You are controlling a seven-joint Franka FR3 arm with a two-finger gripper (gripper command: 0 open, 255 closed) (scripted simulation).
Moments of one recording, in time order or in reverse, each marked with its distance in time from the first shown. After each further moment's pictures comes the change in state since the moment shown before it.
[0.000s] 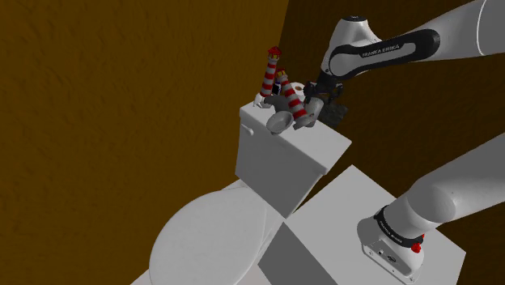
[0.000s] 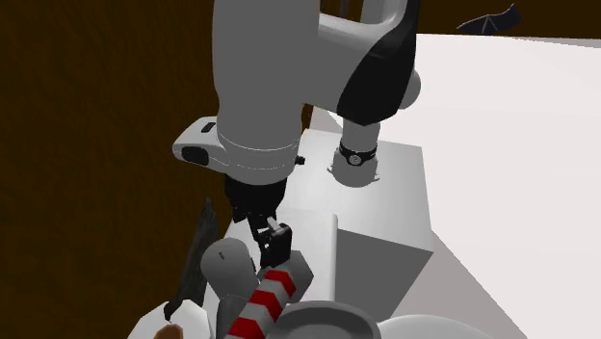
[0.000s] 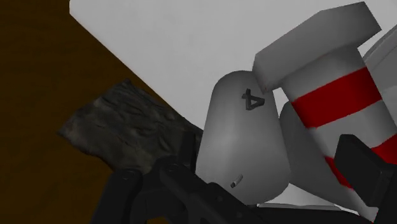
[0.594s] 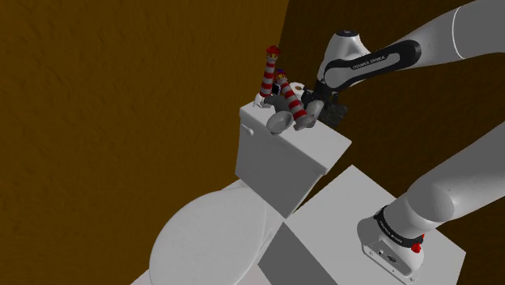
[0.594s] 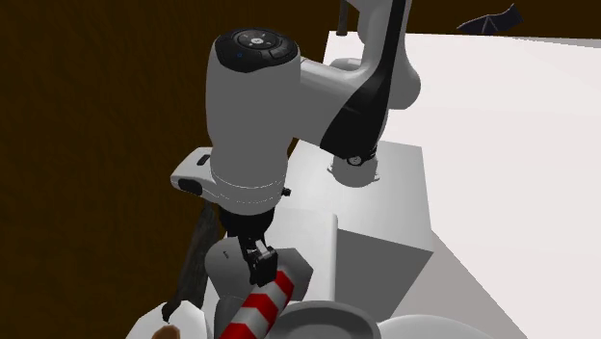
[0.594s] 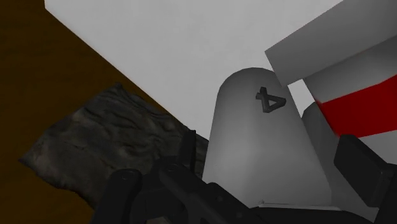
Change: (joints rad) arm -0.019 0.095 -0.011 -0.018 -0.040 0.118 0.051
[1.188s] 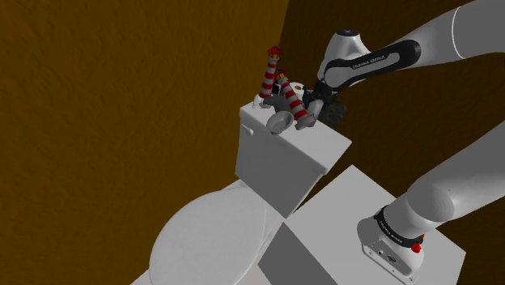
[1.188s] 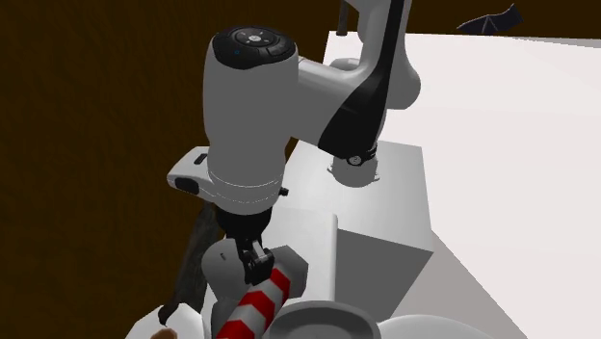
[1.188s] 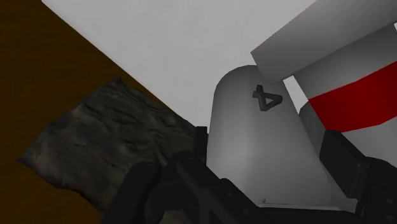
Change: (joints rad) arm -0.002 0.003 -0.003 0.005 -0.002 0.012 0.000
